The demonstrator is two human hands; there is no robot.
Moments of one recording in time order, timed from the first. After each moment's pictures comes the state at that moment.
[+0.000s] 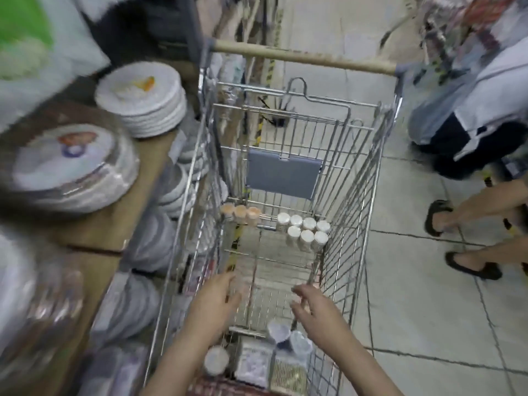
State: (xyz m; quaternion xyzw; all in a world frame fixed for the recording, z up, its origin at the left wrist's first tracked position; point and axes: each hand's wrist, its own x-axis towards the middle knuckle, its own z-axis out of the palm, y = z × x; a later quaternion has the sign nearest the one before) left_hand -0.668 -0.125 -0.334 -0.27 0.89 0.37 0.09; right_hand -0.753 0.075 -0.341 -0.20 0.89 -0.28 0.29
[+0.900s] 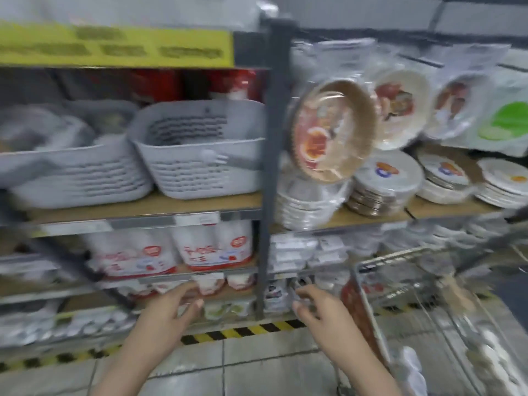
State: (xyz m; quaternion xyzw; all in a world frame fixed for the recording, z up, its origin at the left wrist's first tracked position) left_hand -0.109 0.193 -0.171 -0.74 0.57 0.29 -0.23; right_hand -0.386 0.132 -0.172 -0.73 0.57 -0.13 0.35
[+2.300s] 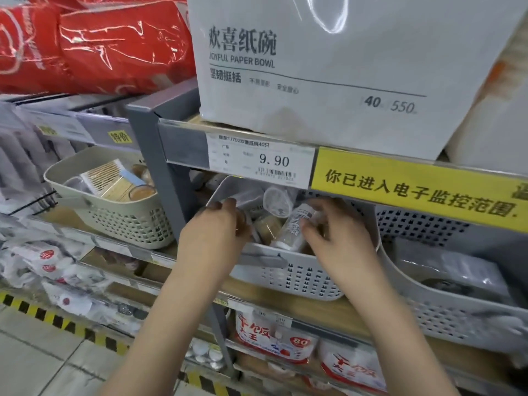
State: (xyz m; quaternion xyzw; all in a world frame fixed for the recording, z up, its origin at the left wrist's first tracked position) left_hand 0.192 0.087 -0.010 -0.87 0.45 -0.07 -0.16; right_hand 0.041 -0.017 -0.019 -0.86 0.36 -0.28 0.22
